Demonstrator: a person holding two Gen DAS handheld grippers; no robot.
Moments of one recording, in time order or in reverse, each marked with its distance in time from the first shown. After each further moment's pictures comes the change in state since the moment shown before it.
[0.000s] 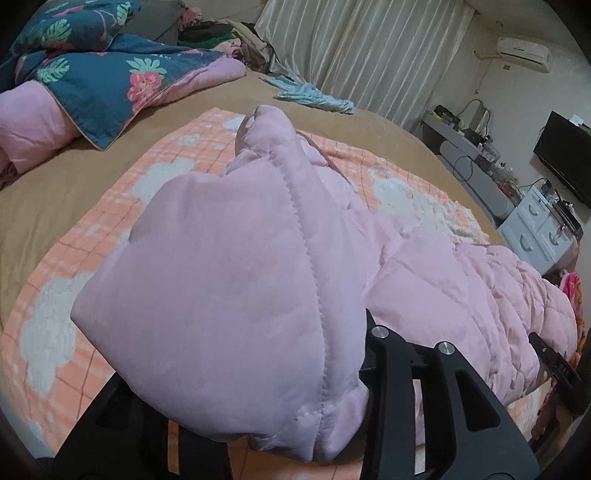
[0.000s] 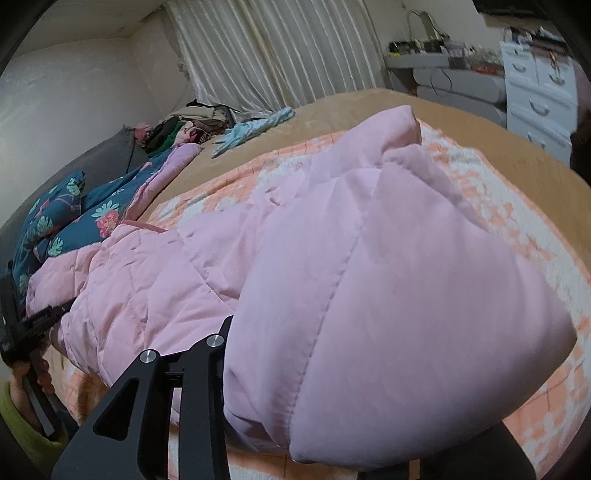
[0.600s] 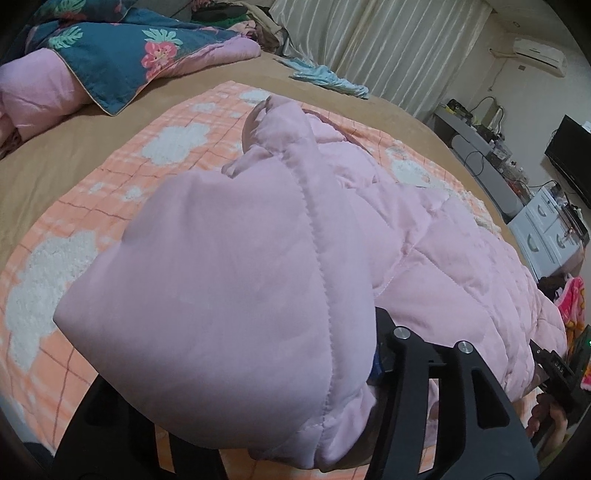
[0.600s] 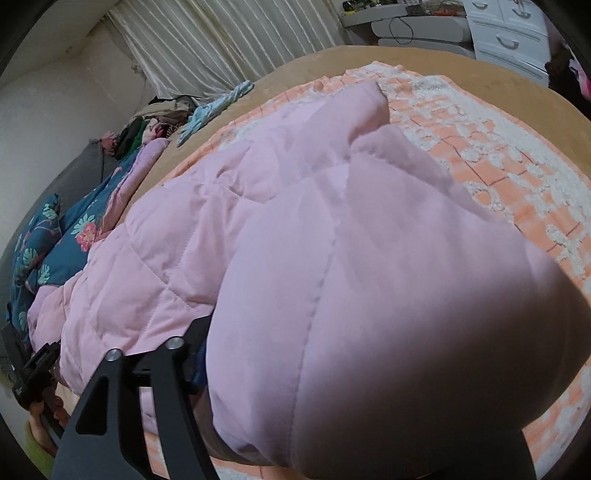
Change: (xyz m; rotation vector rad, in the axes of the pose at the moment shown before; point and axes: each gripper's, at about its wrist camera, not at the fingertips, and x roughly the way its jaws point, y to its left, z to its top) left arm 0.017 0.018 -0.025 -0.049 0.056 0.019; right arm 0.035 -0.031 -0.019 0.179 0.111 -0.031
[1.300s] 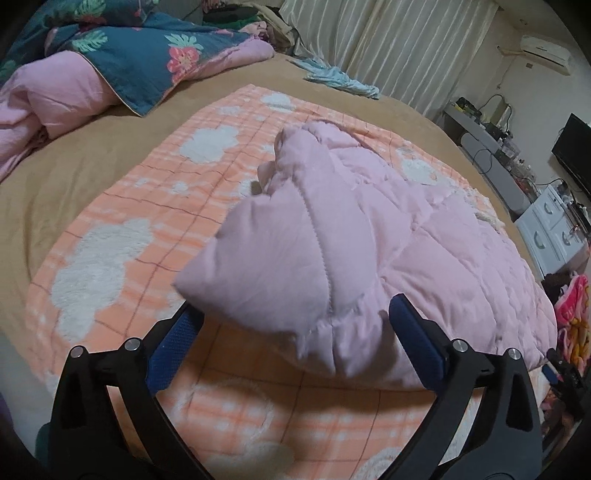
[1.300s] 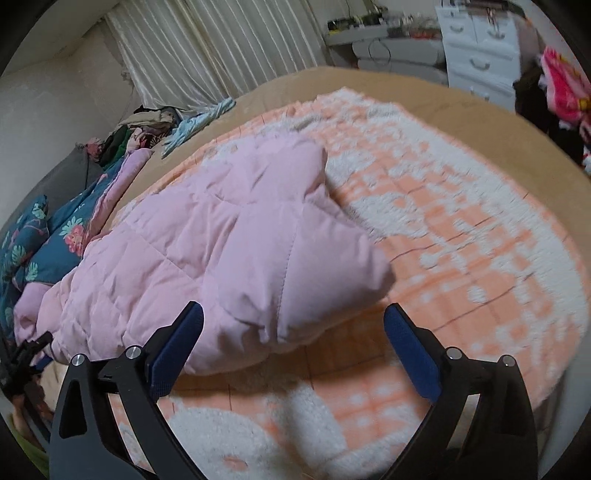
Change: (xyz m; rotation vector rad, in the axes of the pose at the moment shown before) left arm -0.053 0.018 -0.010 0.002 0.002 0.056; right arm -0.085 -0.016 -0.028 -0.038 -0.084 -0.111
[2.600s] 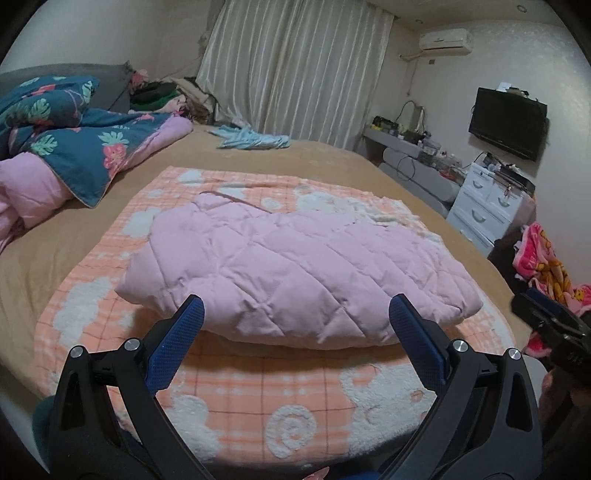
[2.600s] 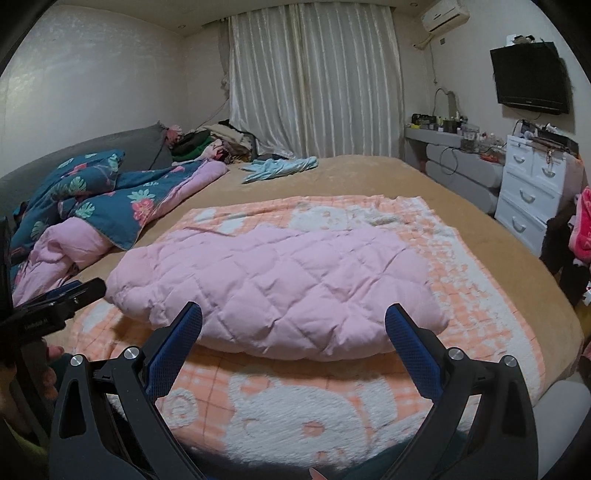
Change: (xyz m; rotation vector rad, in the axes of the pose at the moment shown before) left arm -0.117 -0.109 -0.067 0.262 -0.240 -0.178; right arm -0.132 0.137 -0.058 -0.379 -0.247 0.080
